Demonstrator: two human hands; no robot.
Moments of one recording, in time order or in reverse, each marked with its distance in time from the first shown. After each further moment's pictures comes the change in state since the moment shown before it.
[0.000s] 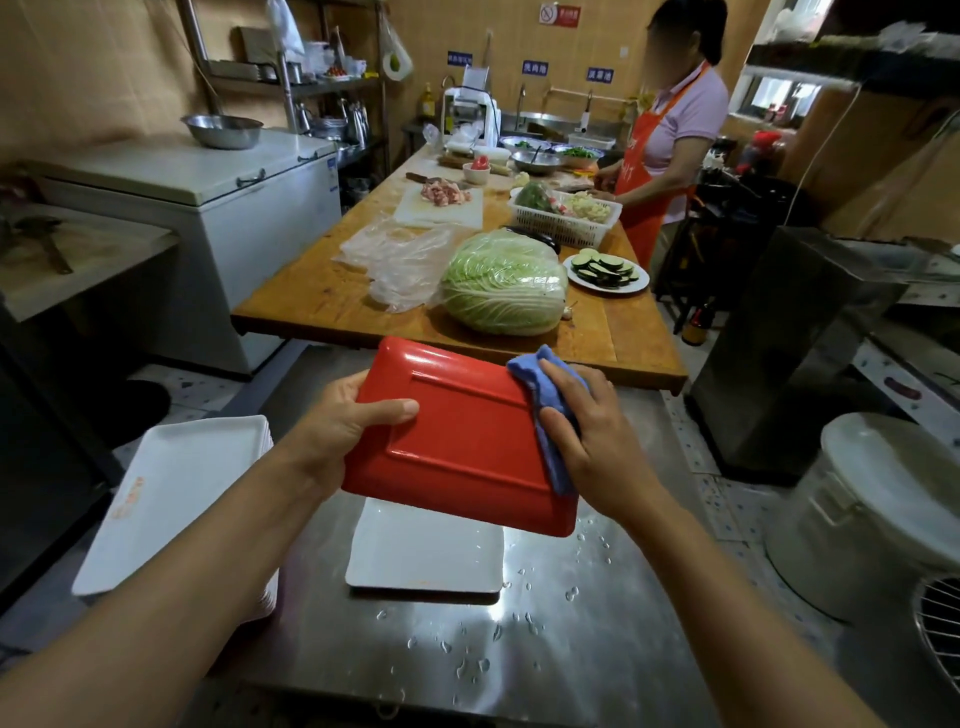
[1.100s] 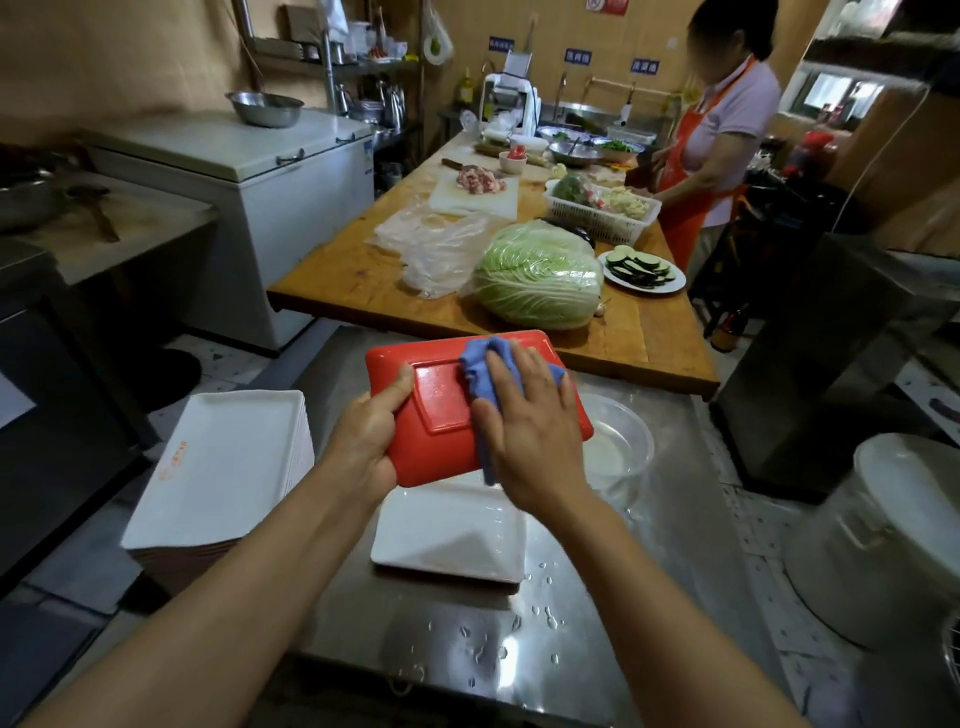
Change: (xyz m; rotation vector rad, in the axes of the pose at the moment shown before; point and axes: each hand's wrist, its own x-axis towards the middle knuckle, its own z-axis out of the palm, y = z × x) left_hand 0.003 -0.023 0.007 -0.434 0.402 -0.175; right_hand 0.018 -0.056 0.070 -0.318 -0.045 0.000
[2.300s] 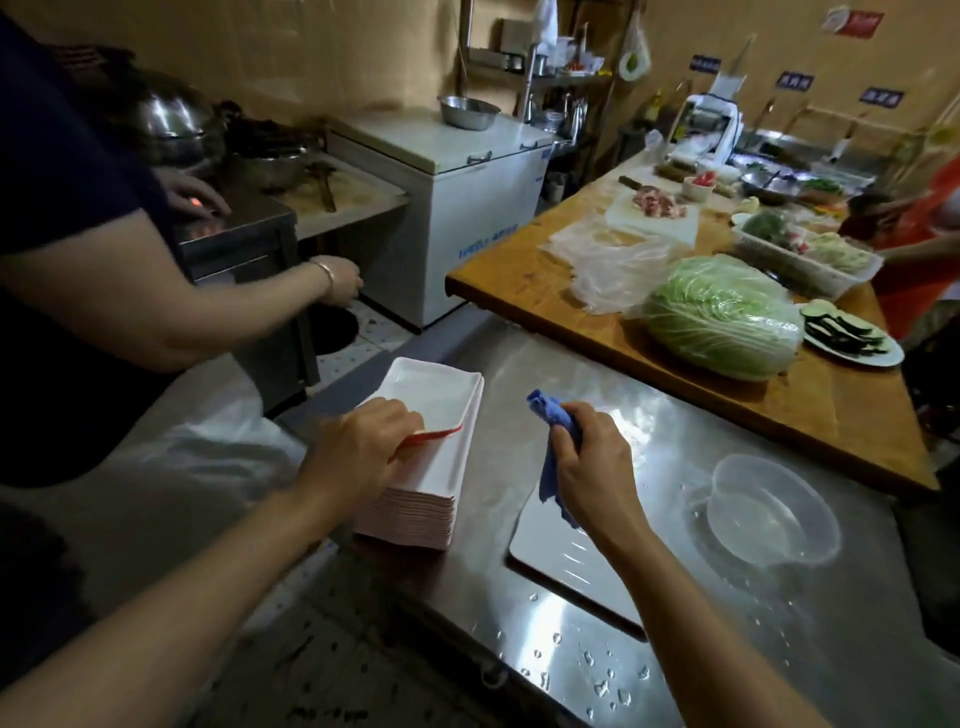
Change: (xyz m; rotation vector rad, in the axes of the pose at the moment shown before) left_hand -0.043 0.045 -0.203 1.671 0.194 1.060; right_hand 0.008 -0.104 0.055 0.541 -0.149 0.081
